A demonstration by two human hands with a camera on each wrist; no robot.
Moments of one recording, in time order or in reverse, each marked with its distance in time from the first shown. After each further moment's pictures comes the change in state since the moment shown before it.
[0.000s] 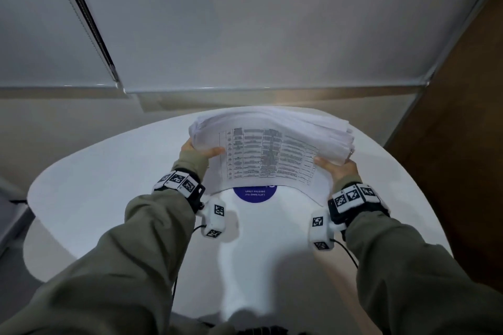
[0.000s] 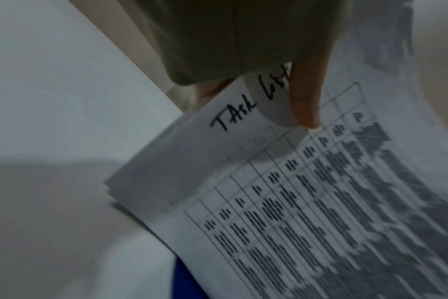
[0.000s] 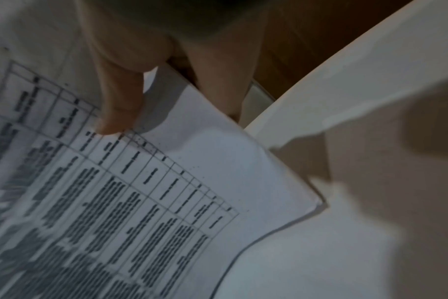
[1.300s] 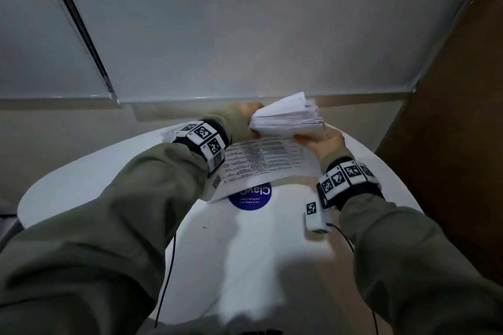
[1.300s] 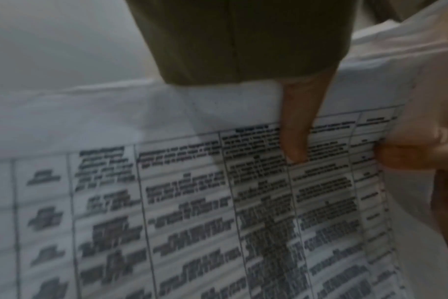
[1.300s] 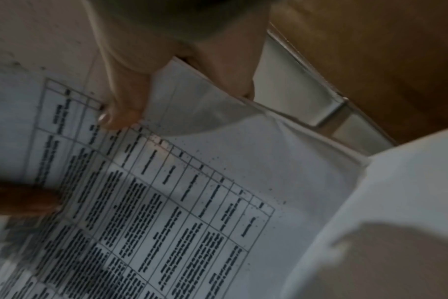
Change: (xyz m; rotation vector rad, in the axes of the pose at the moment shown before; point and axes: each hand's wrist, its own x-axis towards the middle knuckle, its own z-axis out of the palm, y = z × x) left_hand -0.035 0.124 0.061 1.159 -0.413 0.714; right_hand -0.021 -0.067 0.019 -0.056 -0.127 -0.281
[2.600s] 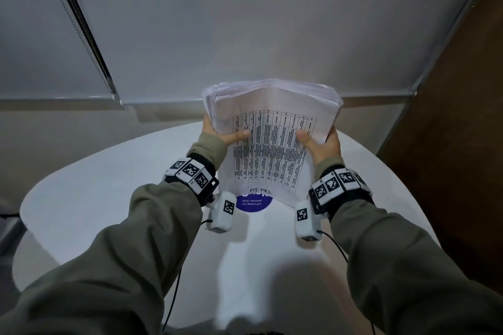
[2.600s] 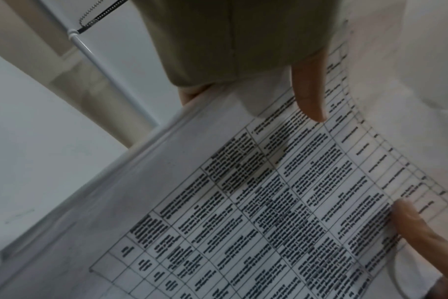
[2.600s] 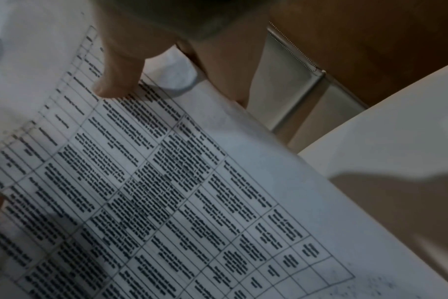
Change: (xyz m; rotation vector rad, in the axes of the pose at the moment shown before) left_hand -0.023 -0.038 0.047 -1.085 0.355 -0.488; right_hand 0.010 0.020 0.019 0.217 0.129 -0.116
